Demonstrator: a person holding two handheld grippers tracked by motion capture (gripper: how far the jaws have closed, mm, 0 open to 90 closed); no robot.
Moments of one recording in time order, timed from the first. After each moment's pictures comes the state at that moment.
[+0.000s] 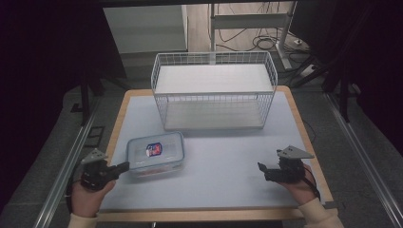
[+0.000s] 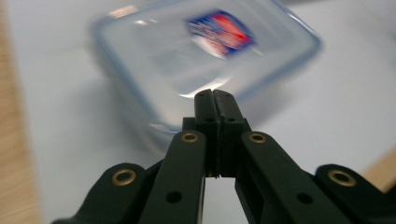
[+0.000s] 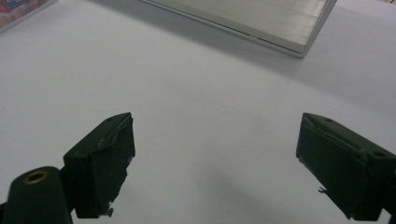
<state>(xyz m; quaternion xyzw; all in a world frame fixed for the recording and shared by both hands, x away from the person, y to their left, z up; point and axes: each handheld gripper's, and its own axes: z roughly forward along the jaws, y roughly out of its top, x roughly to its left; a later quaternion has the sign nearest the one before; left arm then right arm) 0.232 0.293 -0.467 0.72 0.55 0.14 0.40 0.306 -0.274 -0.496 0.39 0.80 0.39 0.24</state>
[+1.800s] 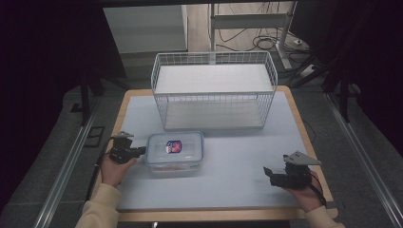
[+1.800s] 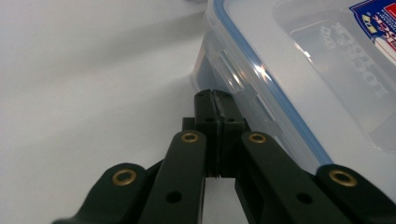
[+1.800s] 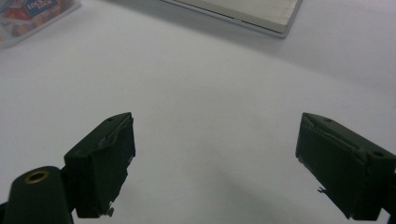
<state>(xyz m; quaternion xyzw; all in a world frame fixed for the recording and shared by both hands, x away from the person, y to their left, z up) 0.336 0.259 -0.518 0.75 0.53 0.08 0.38 0.290 -0.288 -0.500 0.41 0.79 0.38 0.24</state>
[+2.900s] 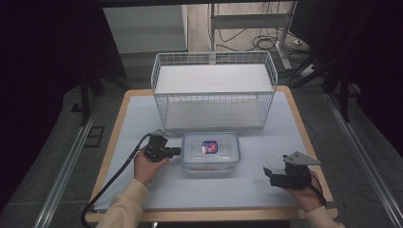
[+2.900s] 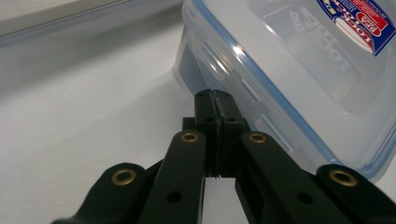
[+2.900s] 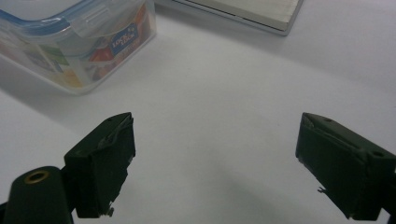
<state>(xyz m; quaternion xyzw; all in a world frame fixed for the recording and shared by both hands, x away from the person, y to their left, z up) 0.348 0.164 -0.509 0.80 0.46 0.03 0.39 0.290 -0.288 -0.501 0.41 0.79 0.38 0.24</state>
